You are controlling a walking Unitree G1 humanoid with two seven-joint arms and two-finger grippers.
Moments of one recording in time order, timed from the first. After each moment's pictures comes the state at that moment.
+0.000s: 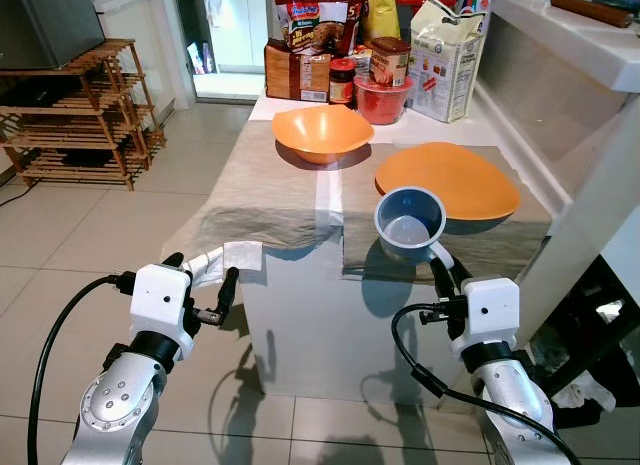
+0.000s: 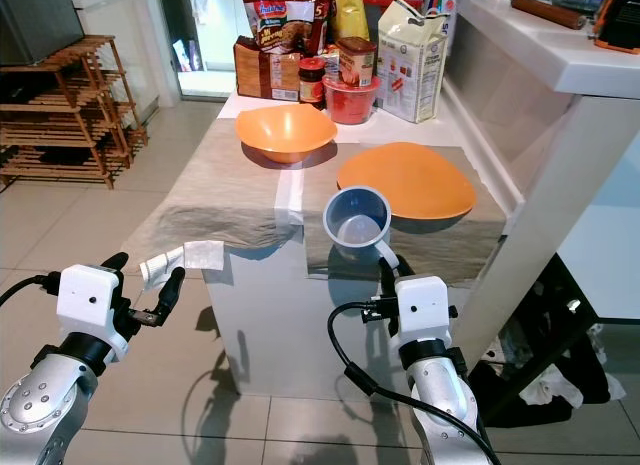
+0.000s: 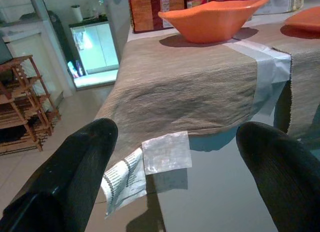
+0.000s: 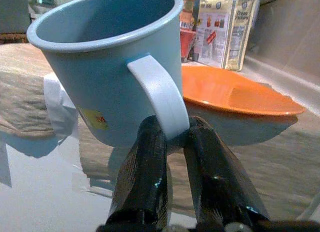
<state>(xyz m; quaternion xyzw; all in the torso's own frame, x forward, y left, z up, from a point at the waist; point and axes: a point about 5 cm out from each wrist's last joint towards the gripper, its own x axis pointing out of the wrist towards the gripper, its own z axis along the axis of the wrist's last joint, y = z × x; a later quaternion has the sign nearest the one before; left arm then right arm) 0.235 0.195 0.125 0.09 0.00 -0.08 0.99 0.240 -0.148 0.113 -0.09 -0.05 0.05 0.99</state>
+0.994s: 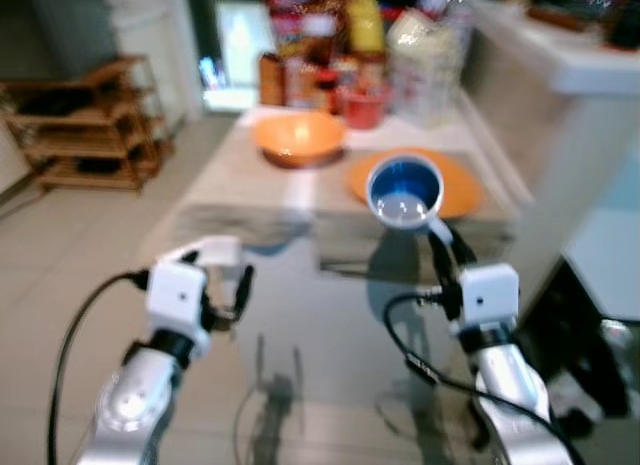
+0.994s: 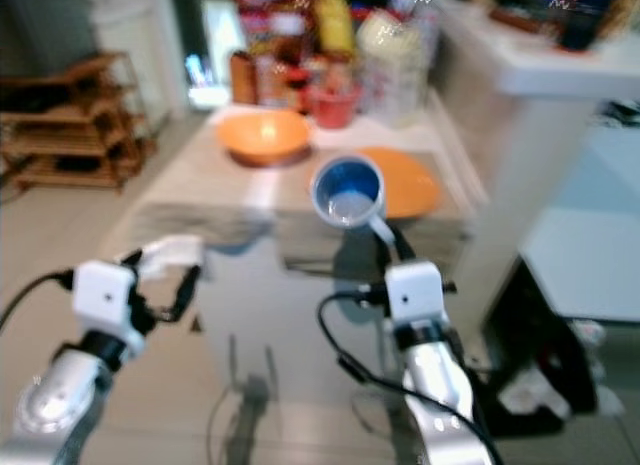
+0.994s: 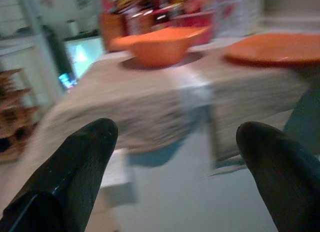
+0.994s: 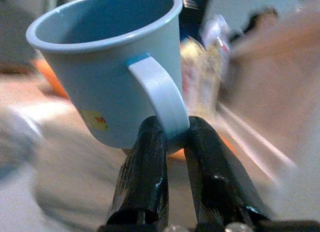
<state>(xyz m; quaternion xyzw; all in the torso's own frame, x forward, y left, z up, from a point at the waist) 0.237 0.173 0.130 0.07 -0.02 -0.11 0.99 0.249 -0.147 0.125 -0.13 -0.11 0.04 0.98</state>
